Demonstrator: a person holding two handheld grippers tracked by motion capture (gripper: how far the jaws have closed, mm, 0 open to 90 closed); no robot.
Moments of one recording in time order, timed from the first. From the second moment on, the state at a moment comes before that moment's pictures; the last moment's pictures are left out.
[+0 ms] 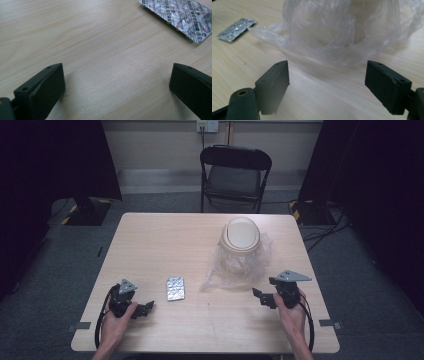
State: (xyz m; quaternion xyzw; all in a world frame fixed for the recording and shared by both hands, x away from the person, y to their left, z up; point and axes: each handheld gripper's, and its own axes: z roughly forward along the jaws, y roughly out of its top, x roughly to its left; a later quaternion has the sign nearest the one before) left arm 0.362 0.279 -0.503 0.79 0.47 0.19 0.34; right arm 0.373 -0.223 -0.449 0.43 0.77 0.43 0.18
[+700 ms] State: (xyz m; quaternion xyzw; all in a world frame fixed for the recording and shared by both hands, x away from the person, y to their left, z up) left arm 0.362 0.279 -0.503 0.79 0.47 0.19 0.34; right arm 0.423 -0.168 -0.384 0.34 0.80 0.46 0.19
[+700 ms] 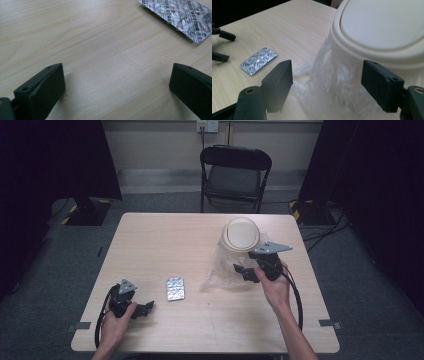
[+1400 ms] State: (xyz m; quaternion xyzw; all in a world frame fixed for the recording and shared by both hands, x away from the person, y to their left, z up) left arm 0.362 0.279 -0.503 0.79 0.47 0.19 0.34; right arm 0.475 -0.143 -0.377 0.35 0.81 0.45 0.18
